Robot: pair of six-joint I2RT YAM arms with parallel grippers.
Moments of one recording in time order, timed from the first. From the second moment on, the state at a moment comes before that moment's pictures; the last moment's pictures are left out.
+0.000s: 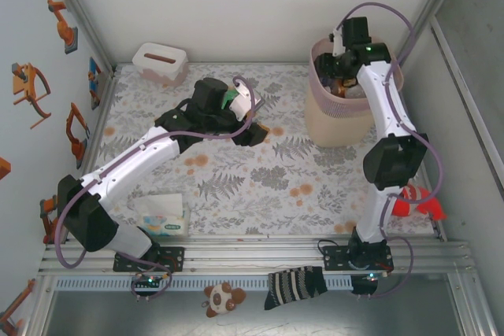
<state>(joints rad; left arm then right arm) -0.76 1.47 1.35 -0.48 0.36 0.14 0.15 1.97 2.13 -1.04 -0.11 0.12</state>
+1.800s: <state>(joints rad) -0.75 1.46 1.30 -0.44 0.34 0.11 0.14 1.79 2.13 -1.12 -0.08 0.15</state>
